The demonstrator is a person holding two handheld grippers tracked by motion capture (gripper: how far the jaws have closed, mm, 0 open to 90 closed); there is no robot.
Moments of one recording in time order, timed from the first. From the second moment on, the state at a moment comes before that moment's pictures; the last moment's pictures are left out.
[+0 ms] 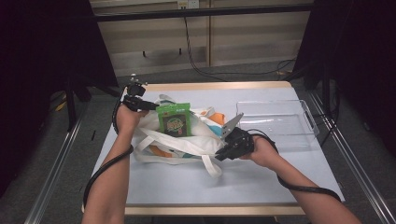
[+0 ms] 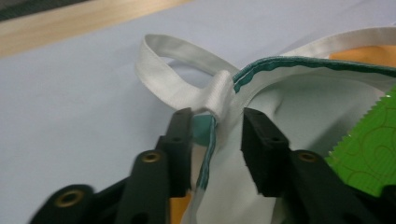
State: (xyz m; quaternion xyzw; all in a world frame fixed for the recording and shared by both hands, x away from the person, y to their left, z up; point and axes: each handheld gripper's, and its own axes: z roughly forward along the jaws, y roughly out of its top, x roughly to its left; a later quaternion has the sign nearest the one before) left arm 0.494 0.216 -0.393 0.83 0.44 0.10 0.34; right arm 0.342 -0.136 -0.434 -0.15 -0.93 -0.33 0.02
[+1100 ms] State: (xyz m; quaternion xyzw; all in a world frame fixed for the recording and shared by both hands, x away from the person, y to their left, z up) left arm 0.448 0.233 -0.366 0.84 0.40 0.10 0.36; right arm 0.352 -0.136 -0.384 -0.19 -0.92 -0.35 -0.03
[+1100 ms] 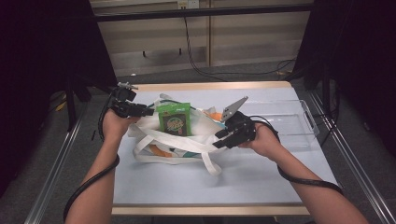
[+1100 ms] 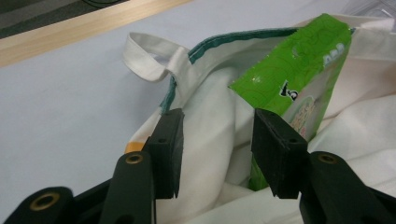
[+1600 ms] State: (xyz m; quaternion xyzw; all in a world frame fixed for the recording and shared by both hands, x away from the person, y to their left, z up) left arm 0.430 0.226 -0.368 0.85 0.38 0.08 0.36; right arm 0.371 -0.131 -0.382 -0.23 -0.91 -0.36 -0.02
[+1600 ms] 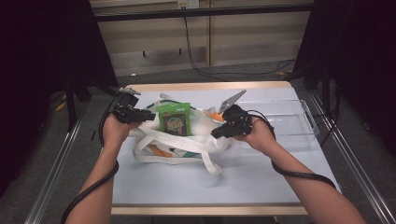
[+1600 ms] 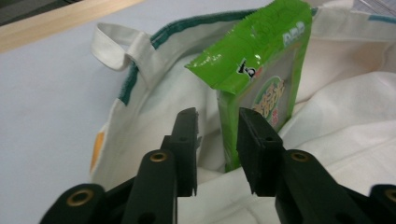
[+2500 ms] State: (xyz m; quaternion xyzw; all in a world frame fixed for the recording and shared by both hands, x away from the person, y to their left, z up) left arm 0.408 0.216 -0.397 0.87 0.36 0.05 0.35; right arm 0.394 -0.120 -0.390 -0.27 -0.90 -0.35 -0.02
